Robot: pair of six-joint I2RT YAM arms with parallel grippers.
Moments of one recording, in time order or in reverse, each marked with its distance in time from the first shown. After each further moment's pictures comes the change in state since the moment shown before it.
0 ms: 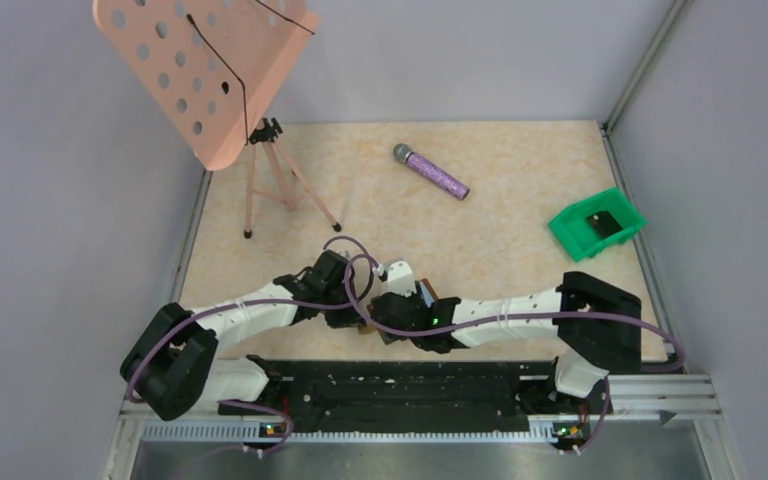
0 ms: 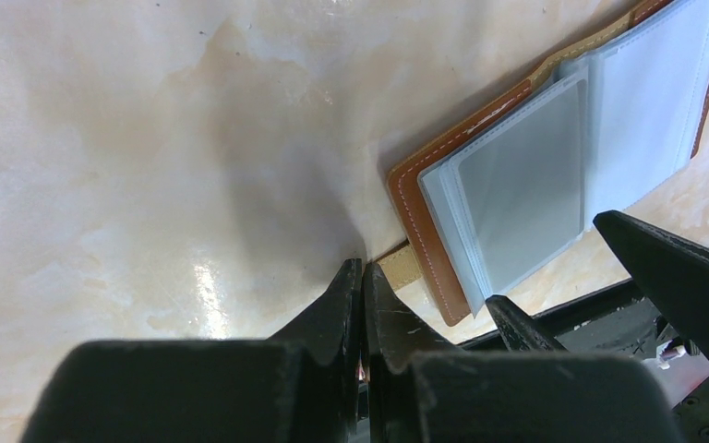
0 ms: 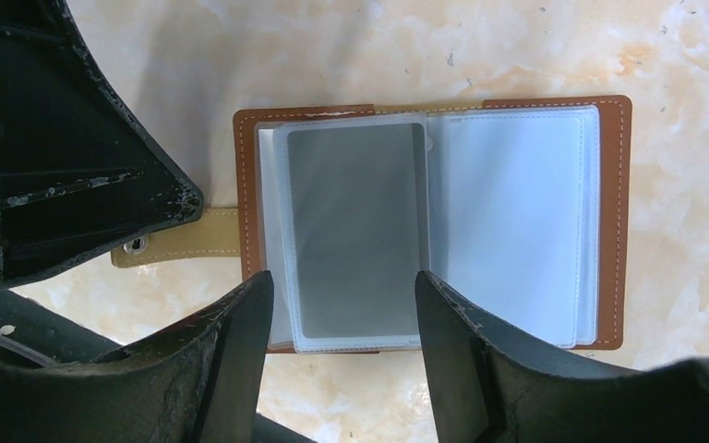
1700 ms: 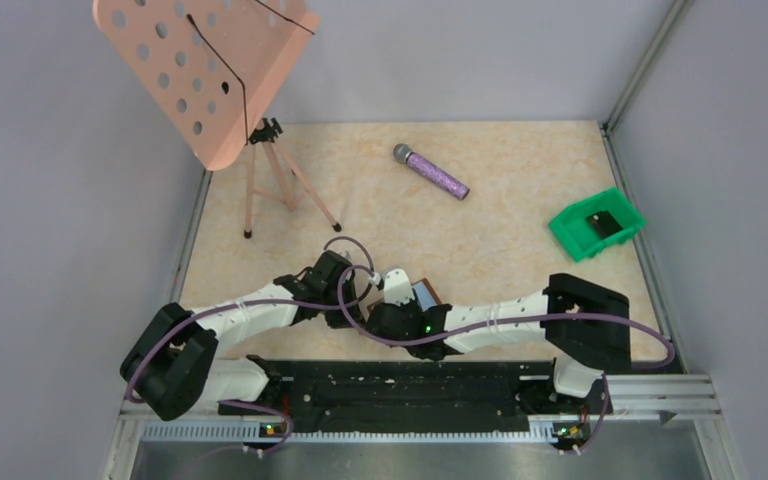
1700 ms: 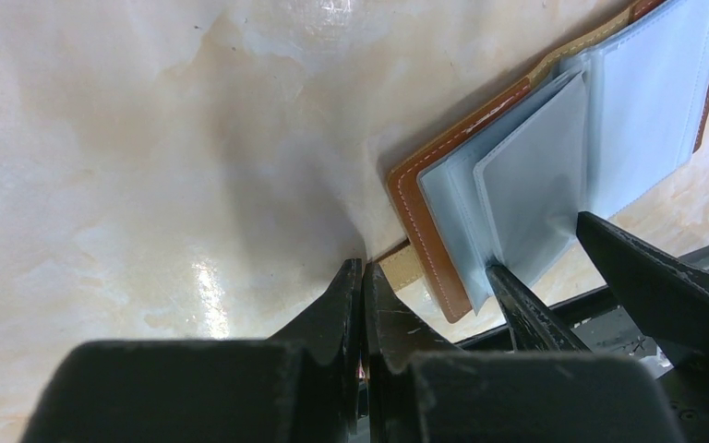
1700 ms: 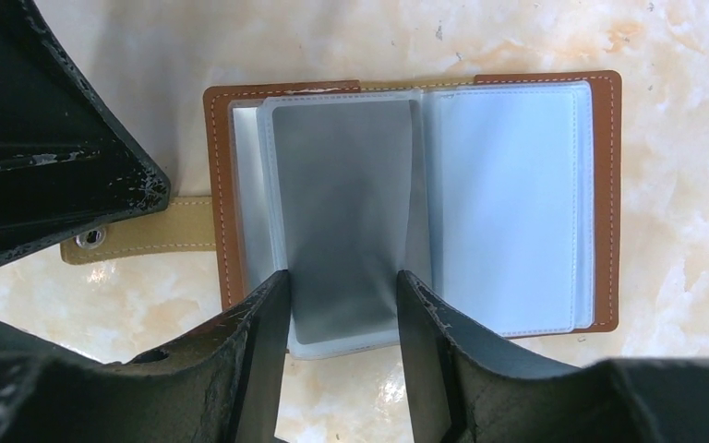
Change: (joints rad) left arm 0.000 -0.002 0.000 -0.004 0.000 0.000; right arm 0.042 0.055 0.014 -0.039 0.080 0.012
